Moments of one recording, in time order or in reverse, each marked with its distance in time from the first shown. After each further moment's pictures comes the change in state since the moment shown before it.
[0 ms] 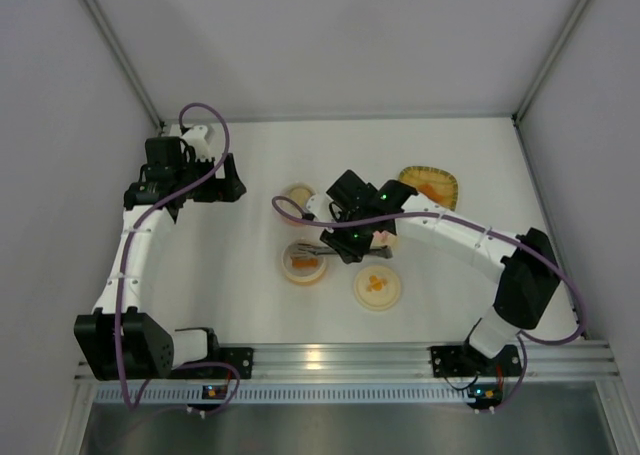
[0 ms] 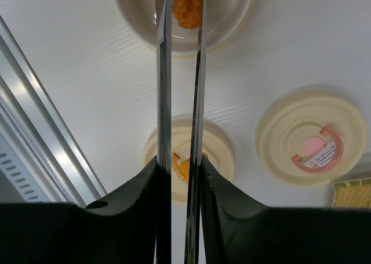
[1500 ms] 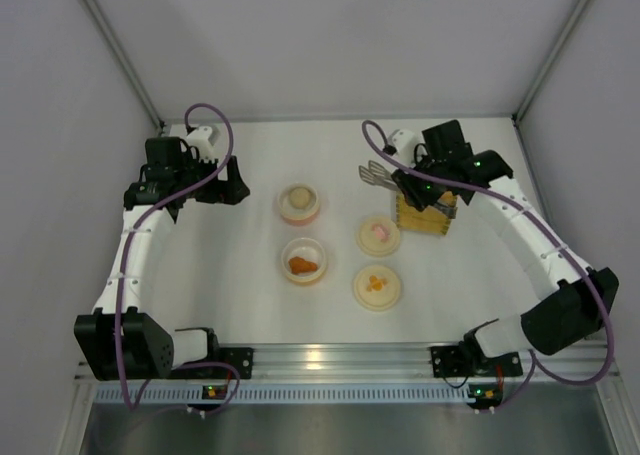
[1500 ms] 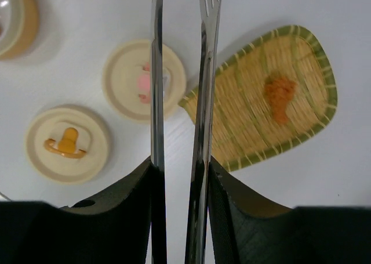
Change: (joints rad) left arm 0.000 0.000 0.000 -0.004 0.078 0.060; right arm -0.414 -0.201 0.033 -0.003 0.064 -0.099
